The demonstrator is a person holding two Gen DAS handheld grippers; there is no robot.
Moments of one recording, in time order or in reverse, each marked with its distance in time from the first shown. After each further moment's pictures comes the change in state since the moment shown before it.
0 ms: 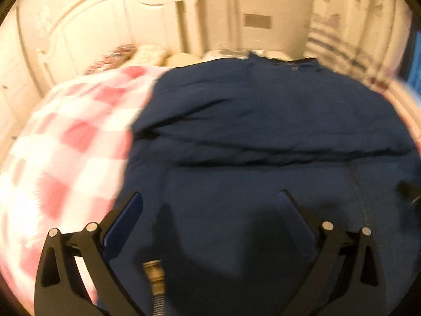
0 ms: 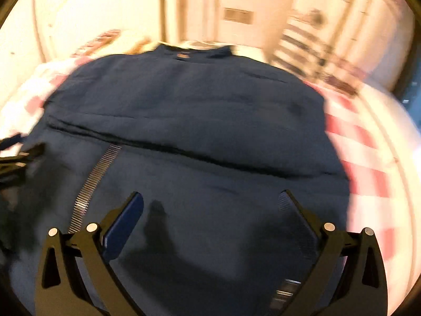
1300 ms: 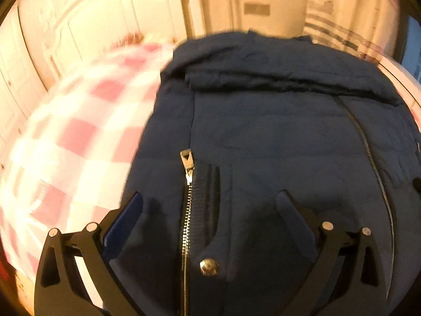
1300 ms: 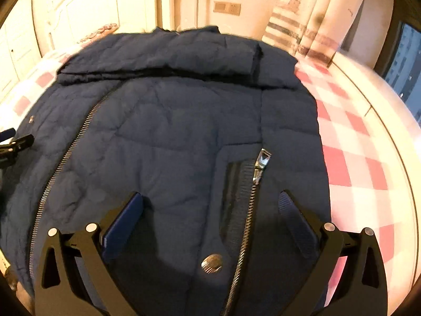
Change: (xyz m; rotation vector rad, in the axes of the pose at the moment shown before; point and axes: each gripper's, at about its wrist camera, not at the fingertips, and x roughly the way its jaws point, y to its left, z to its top) left arm -0.053 0.009 -0.068 0.035 0.010 -0.033; right arm -0.060 0.000 -0.095 0.018 -0.004 0.038
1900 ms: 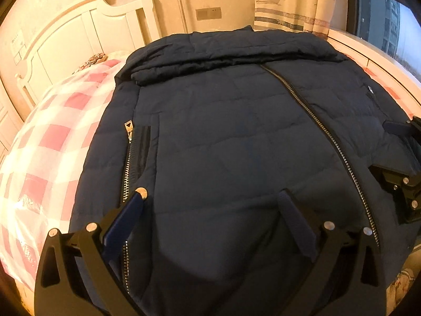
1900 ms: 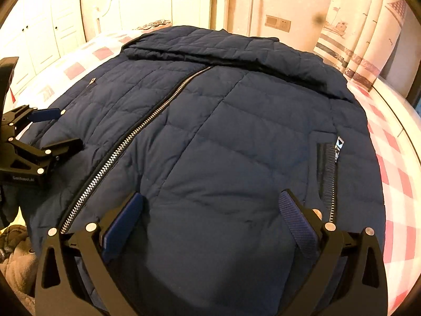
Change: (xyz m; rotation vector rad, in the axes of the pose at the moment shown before) left arm -0.032 -0.041 -0.059 0.150 -0.036 -0.138; right arm -0.015 0.063 -0.038 -0.166 -0.059 0.142
